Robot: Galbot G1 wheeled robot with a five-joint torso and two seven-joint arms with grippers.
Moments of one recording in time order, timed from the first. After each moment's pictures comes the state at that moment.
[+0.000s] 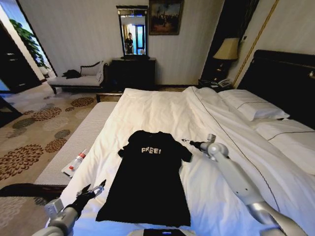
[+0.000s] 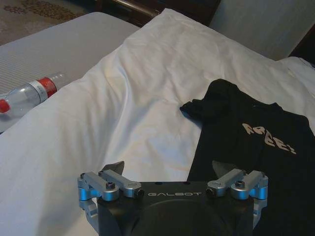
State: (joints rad) left arm 2.03 -1.08 -0.86 -2.28 -0.98 0.31 -0.13; right arm -0.68 0.99 0.19 1.35 1.11 -0.65 0.18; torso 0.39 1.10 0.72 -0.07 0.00
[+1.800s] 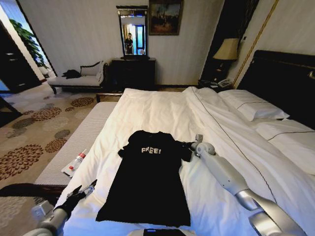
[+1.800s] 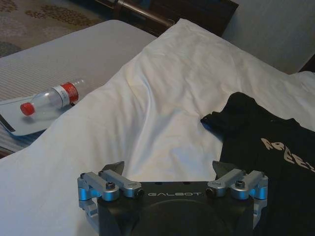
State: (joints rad) left arm 2.03 -1.08 -0.94 -2.23 -1.06 0.30 -0.09; right arm -0.60 1.01 0.07 1.25 0.99 -0.55 0.16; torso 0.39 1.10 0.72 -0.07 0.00
